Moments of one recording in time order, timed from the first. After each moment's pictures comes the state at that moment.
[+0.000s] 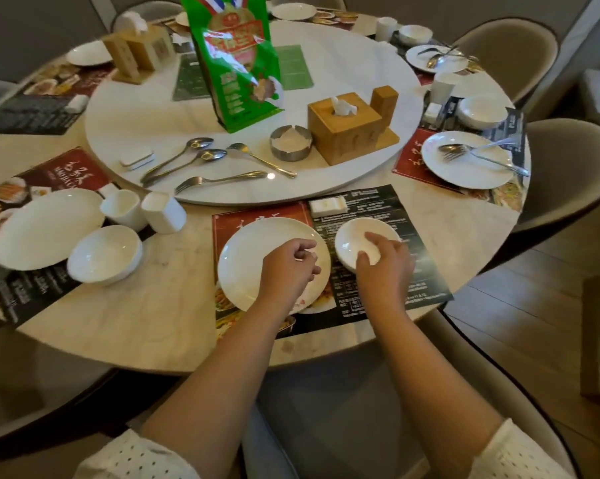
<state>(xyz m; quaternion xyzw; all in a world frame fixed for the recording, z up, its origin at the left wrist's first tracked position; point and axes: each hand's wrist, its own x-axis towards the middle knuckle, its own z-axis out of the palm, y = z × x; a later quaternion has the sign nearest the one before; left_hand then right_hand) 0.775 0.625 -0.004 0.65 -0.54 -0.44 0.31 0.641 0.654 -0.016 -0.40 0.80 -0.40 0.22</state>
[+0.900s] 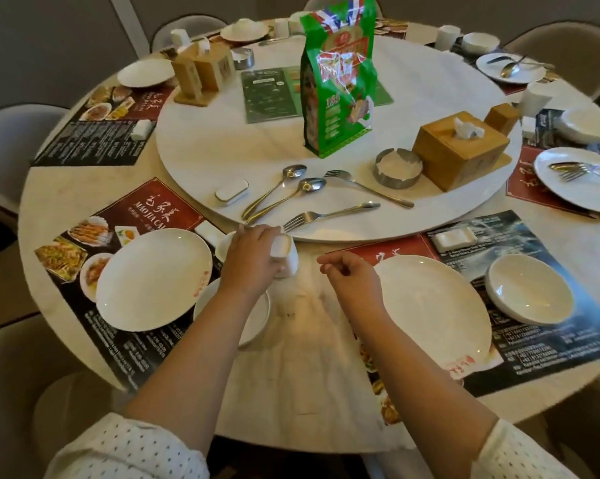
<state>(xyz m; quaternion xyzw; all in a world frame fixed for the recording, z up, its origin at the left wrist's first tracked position) 1.061 0.470 -0.009 0.60 -0.77 -0.17 0.13 0.896 0.538 -0.017 -0.42 0.70 -0.43 0.40</state>
